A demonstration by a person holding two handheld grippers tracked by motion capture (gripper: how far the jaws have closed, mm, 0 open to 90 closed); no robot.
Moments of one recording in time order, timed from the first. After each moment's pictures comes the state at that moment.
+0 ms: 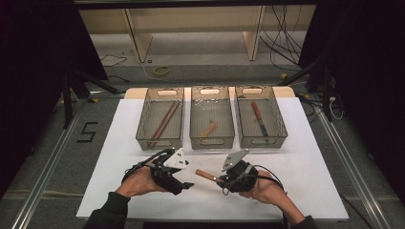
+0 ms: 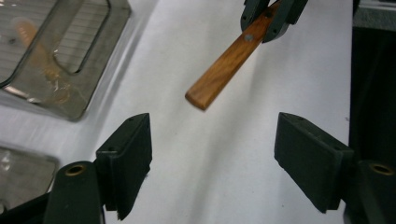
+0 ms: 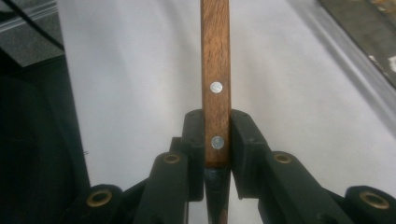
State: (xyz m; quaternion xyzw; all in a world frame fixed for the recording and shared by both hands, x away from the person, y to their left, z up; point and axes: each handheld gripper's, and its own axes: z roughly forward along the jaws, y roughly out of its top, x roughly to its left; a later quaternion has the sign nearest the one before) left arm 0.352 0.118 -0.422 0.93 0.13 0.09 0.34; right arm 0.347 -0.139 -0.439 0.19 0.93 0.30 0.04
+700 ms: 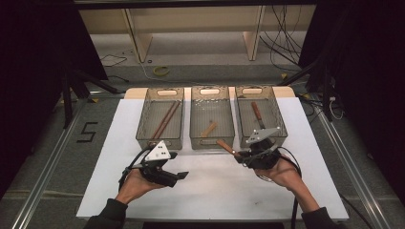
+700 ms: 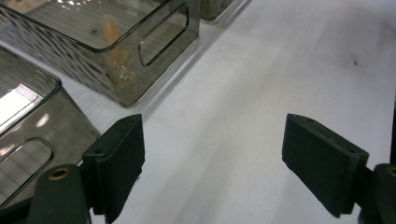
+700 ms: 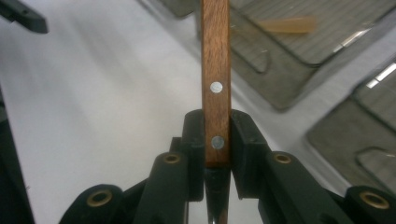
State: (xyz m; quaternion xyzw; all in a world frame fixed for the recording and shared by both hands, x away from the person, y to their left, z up) left arm 0.357 0.150 -0.436 0.85 0.26 0.11 0.44; right arm 0.383 -0.196 -0.404 0.30 0.88 0.35 0.09
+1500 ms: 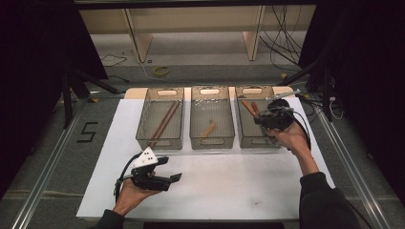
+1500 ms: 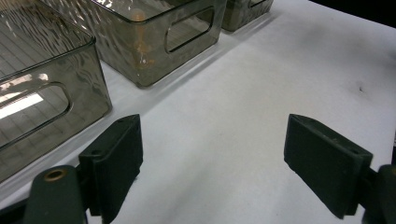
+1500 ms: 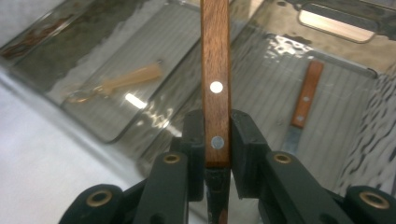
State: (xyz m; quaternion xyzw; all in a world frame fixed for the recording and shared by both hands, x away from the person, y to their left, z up) left arm 0.340 0.173 -0.457 0.80 0.32 0.12 0.49; right arm 0.481 -0.245 -0.374 0.45 0.81 0.34 0.15
